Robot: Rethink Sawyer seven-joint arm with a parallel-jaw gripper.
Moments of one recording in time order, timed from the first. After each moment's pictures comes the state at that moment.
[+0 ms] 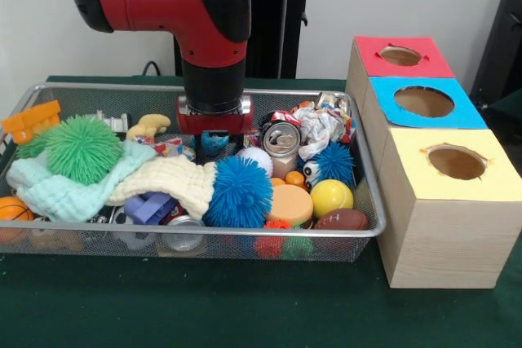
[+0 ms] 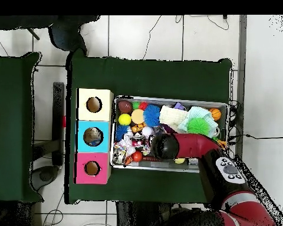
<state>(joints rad) -0.54 -0.45 0.22 1.67 -0.49 0.43 1.72</state>
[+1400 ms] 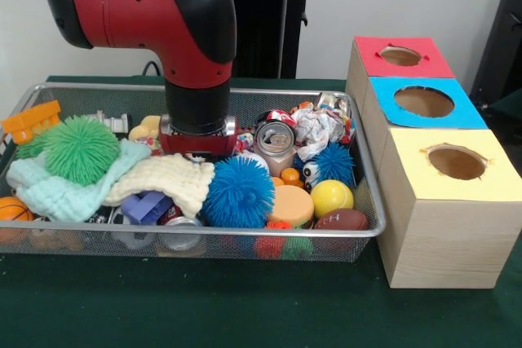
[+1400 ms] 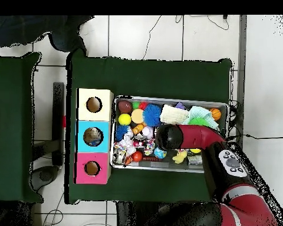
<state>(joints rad) -0.54 -0.40 0.22 1.55 -0.49 0.48 1.72</state>
